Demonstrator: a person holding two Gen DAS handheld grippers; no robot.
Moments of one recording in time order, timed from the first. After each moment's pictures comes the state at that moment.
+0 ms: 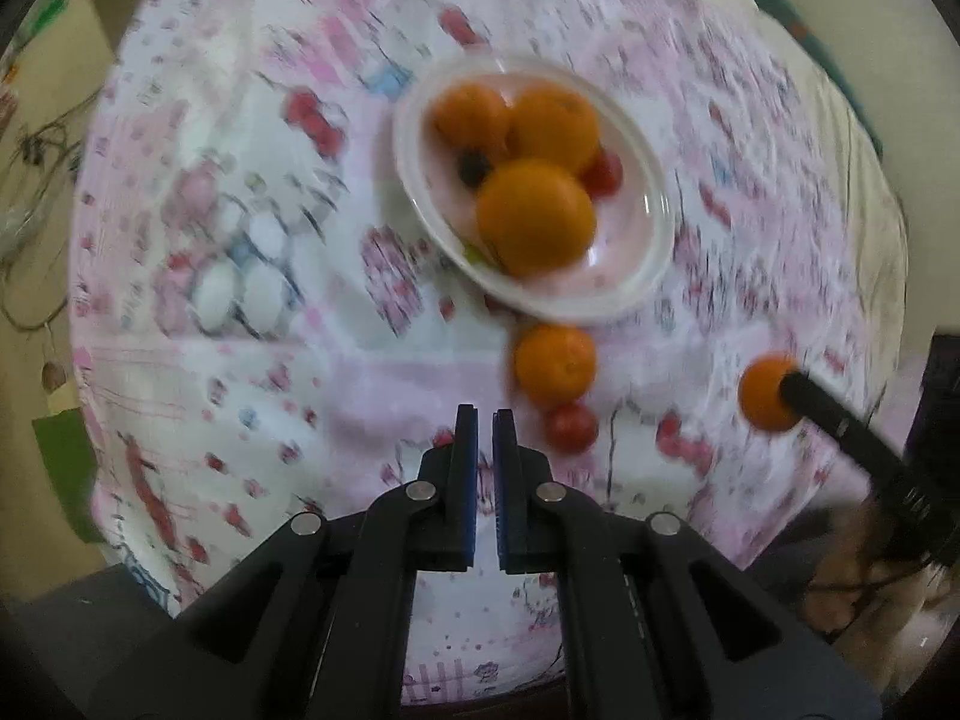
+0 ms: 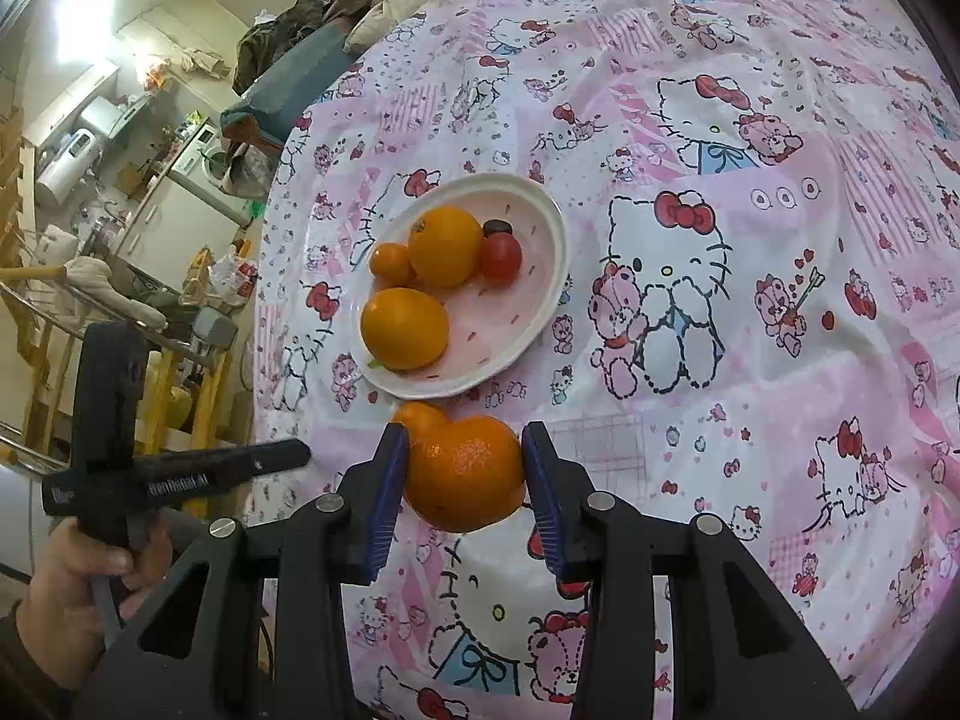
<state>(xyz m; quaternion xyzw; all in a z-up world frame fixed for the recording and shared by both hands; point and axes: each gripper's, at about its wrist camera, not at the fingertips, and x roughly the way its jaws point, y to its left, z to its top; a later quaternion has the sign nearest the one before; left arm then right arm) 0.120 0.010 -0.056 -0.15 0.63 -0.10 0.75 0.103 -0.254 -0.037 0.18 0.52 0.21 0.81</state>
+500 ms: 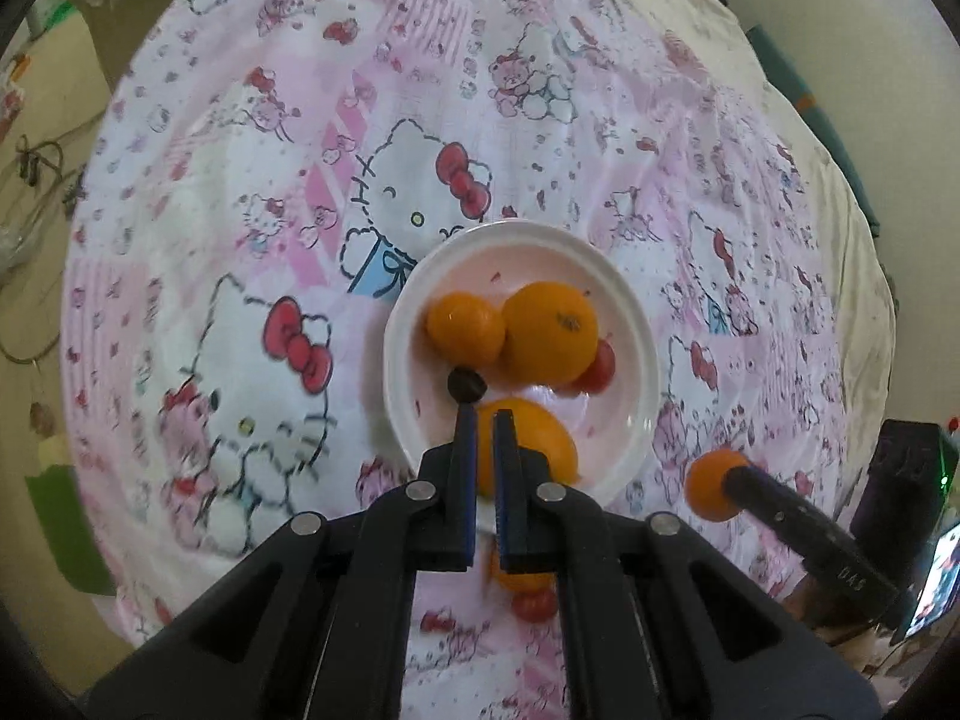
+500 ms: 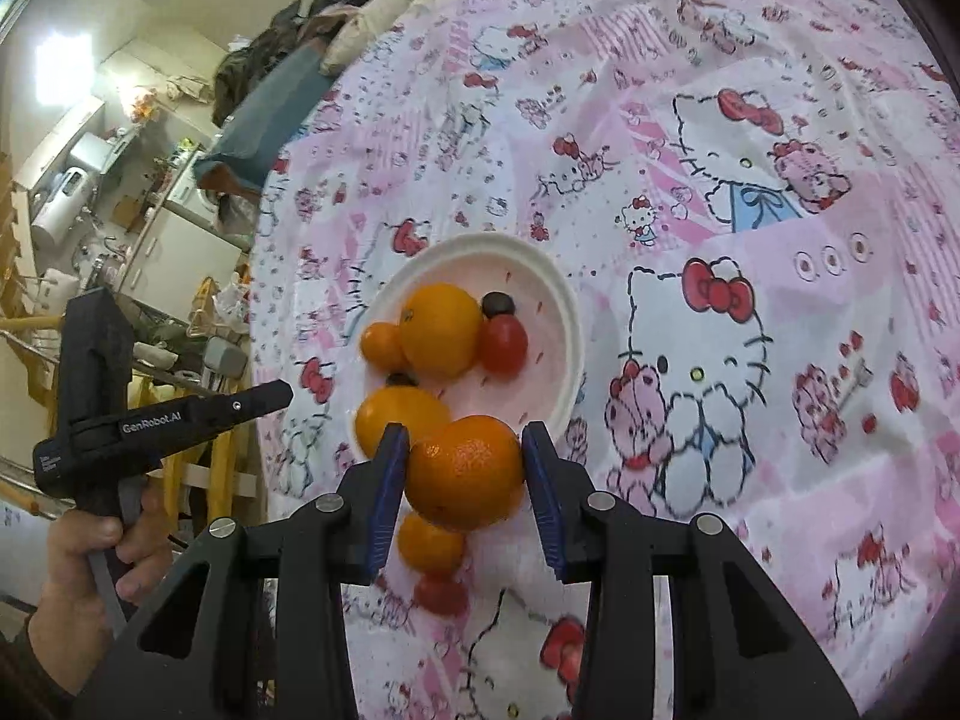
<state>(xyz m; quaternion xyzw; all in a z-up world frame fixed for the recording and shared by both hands) 0.223 0.022 -0.046 -0.18 0.60 -0.09 0.77 0.182 -0.250 -0.047 0.21 0.53 0.20 0.80</state>
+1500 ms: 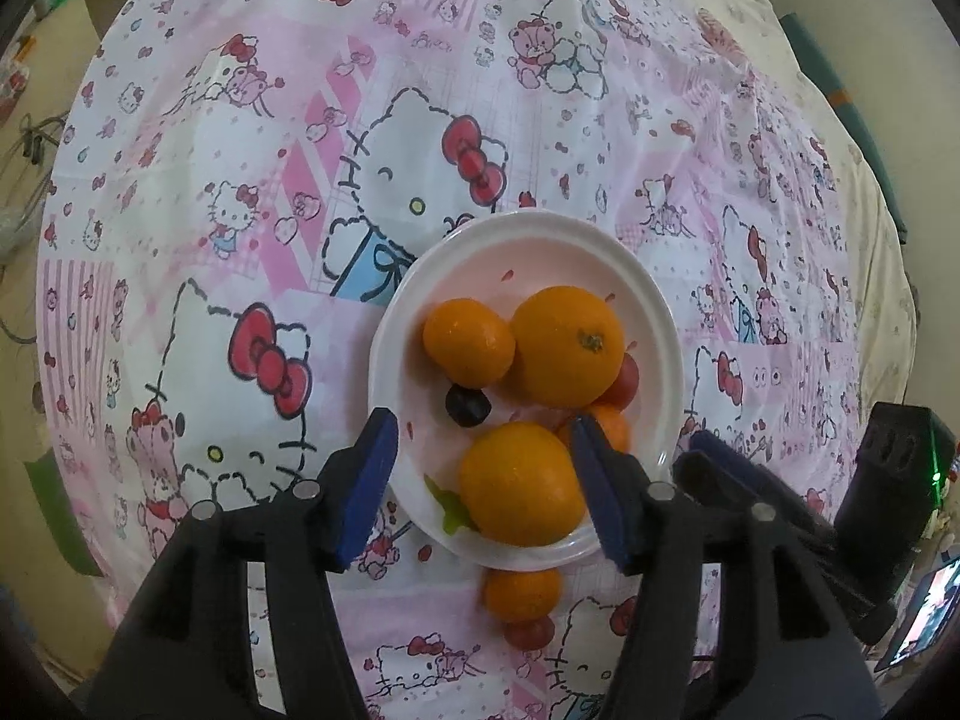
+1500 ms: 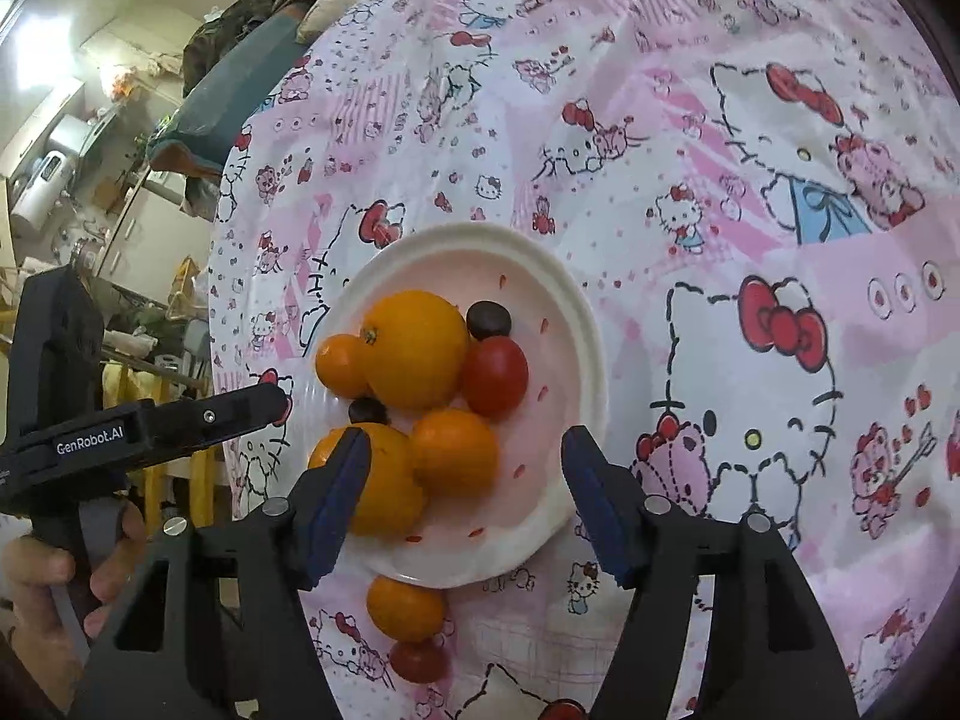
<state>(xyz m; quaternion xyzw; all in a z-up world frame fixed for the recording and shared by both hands) 0.241 0.012 -0.063 -0.18 0.63 -0.07 0.75 0.222 -0.227 -0.077 0.19 0.55 0.20 0.79</state>
